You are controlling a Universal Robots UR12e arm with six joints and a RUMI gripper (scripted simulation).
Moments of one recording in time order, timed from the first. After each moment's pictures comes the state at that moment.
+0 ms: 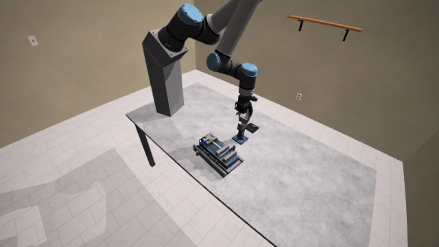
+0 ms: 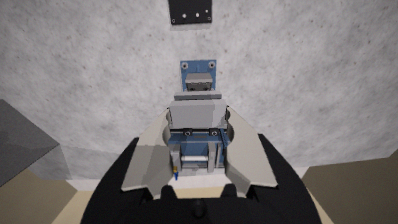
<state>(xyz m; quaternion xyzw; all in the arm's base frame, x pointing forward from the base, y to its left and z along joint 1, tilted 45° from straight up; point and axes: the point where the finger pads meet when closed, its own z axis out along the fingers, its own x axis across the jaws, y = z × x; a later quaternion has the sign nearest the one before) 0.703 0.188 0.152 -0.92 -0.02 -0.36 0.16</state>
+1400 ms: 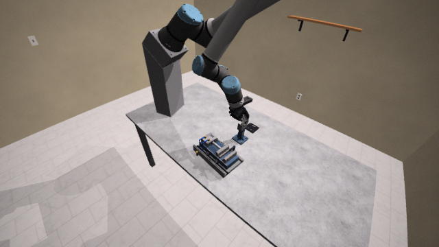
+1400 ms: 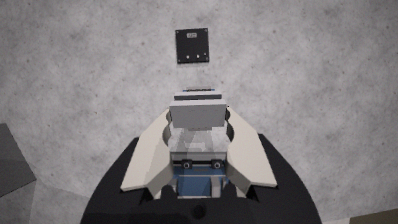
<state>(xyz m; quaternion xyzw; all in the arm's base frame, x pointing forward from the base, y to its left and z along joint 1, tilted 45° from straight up) 0.704 0.185 0.151 -0.86 -0.09 -0.35 0.35</state>
